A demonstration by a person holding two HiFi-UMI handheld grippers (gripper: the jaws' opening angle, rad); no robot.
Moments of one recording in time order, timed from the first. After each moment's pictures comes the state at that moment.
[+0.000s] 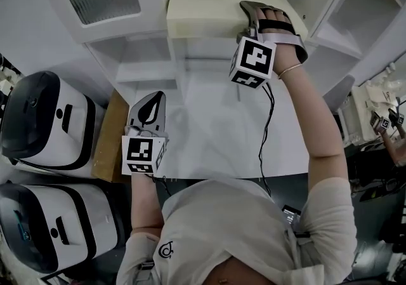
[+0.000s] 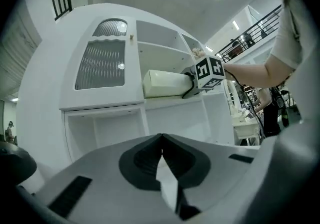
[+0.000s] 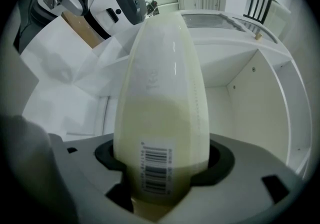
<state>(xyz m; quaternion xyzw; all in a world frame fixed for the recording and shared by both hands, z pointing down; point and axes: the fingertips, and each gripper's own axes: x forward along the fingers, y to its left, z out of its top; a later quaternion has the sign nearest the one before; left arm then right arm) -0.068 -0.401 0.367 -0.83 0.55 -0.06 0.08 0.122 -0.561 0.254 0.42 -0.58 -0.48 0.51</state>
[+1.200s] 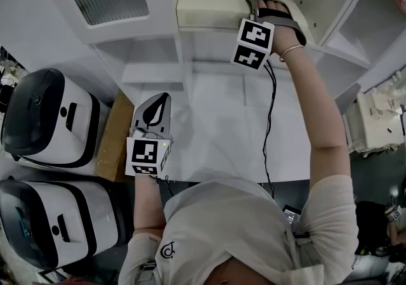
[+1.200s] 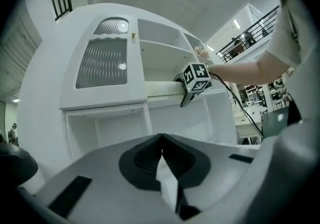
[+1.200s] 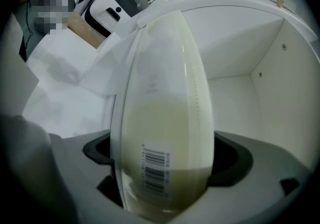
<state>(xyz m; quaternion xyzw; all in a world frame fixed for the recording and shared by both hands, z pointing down) -0.072 -0.412 0.368 -0.83 0.56 -0.07 0.07 0.113 -0.624 0.279 0.37 -0.62 -0.41 0.56</state>
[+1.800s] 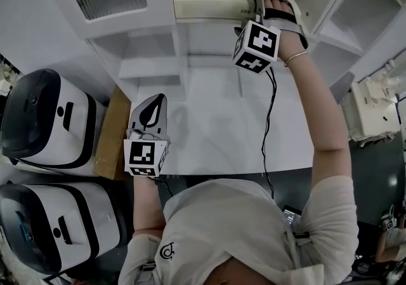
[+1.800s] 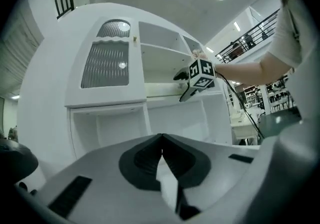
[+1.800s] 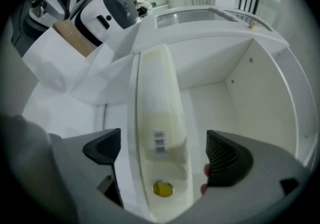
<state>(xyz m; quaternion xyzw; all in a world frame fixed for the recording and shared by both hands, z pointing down) -0.080 -0.384 0.374 -0.83 0.55 -0.06 0.07 0.115 -0.579 0.247 0.44 -0.62 -0.44 0.49</state>
